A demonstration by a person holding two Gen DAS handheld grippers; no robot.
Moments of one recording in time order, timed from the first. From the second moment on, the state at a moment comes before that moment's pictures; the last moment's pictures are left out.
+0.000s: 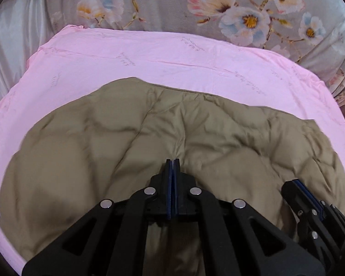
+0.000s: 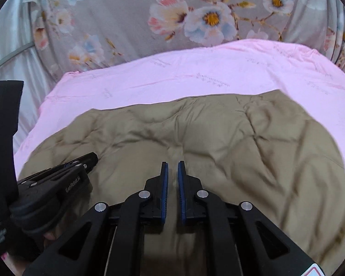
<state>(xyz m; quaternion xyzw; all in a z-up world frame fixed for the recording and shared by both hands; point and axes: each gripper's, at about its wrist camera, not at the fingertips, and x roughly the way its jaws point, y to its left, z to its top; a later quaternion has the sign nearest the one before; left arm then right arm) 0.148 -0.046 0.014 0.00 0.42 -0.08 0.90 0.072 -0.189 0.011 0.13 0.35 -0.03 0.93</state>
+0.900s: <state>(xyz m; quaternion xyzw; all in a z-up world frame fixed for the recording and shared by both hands) 0.099 -0.048 -0.016 0.04 0.38 -0.06 0.92 0.046 -0.169 -0.025 0.12 0.37 -0.02 0.92</state>
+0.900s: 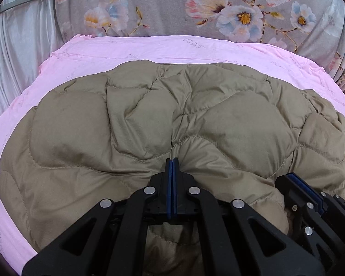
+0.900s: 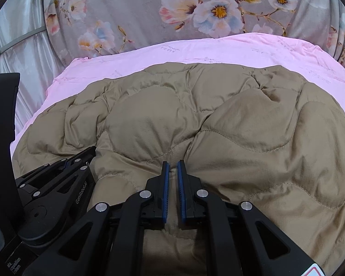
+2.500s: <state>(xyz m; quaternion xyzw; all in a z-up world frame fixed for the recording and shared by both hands) 0.082 0.111 0.052 -0.20 0.39 -0.16 0.88 -0.033 -0.112 0.003 0.11 0.37 0.04 0.92</state>
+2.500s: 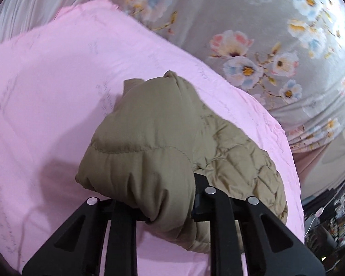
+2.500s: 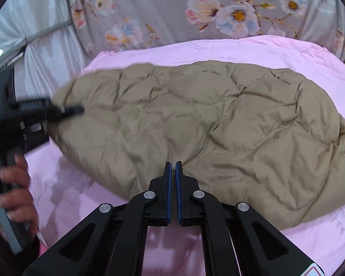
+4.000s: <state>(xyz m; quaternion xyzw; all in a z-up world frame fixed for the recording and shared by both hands) 0.011 -0.212 0.098 0.05 0.40 -0.35 0.85 -0.098 -0.300 -0.018 0.32 0.34 0.03 0.89</state>
